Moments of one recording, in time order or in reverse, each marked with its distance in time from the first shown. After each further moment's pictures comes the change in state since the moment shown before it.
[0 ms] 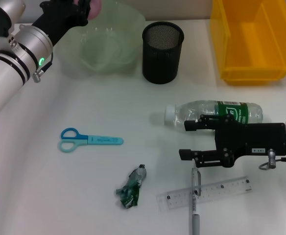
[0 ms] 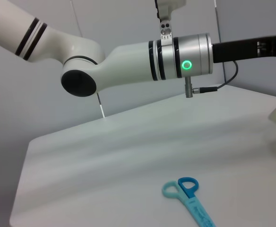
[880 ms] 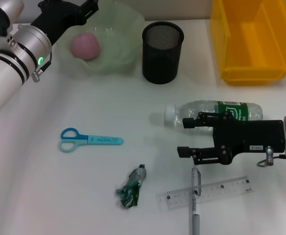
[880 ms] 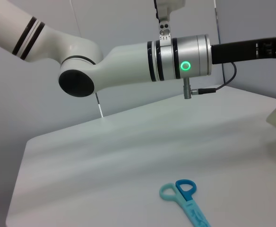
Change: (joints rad) left arm -0.001 0.000 -0.009 0.000 -0.006 -0.006 0.000; right arm 0.012 0.002 0.000 0.000 0.000 0.010 0.000
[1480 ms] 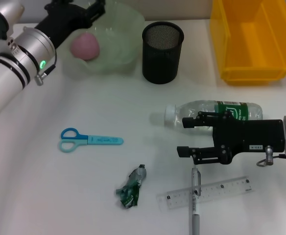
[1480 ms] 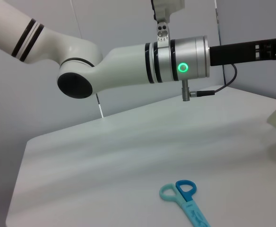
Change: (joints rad) left arm 0.035 0.000 0.088 0.042 0.015 0.035 -0.098; right arm 0.002 0.000 0.000 0.000 0.000 0.000 0.000
